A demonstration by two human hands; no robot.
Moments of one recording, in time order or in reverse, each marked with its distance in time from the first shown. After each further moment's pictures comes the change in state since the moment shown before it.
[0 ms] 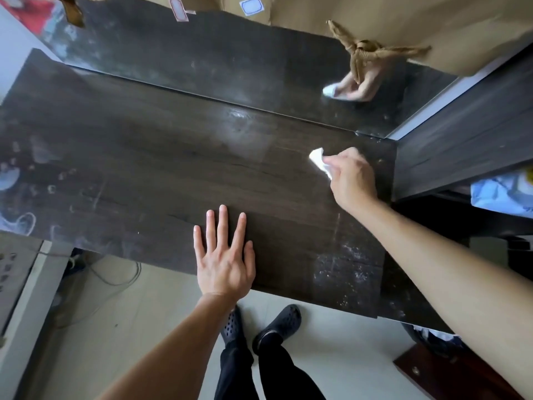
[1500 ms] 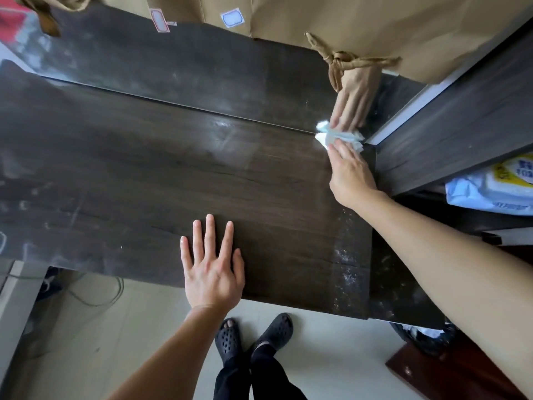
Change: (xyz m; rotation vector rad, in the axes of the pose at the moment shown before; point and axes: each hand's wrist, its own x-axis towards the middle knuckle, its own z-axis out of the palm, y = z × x) left_hand -0.001 0.001 0.001 -0.026 0.036 -0.010; right_hand 0.017 0.023 -0.019 -0.293 -0.123 -0.036
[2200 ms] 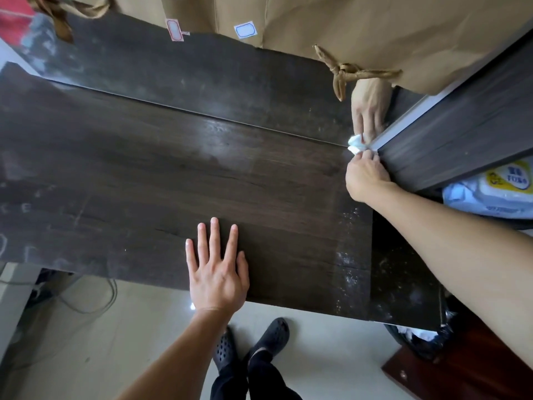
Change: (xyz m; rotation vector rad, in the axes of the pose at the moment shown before) left_hand 0.002 -0.002 -0.004 -0.033 -0.040 0.009; right_hand 0.009 0.006 -0.023 -0.434 -0.187 0.189
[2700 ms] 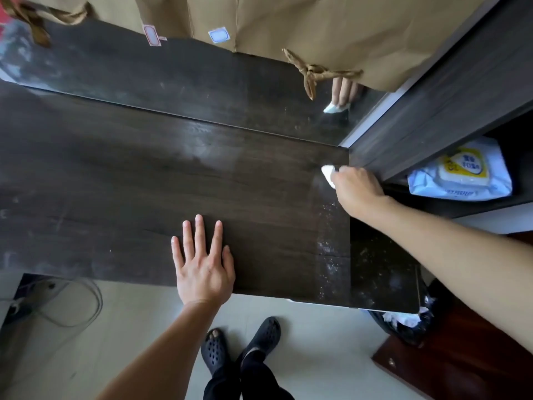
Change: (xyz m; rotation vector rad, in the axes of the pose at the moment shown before) left_hand 0.000 0.001 0.000 -0.011 0.007 -0.011; right_hand -0.059 0.024 -0.009 -0.012 0.104 -0.214
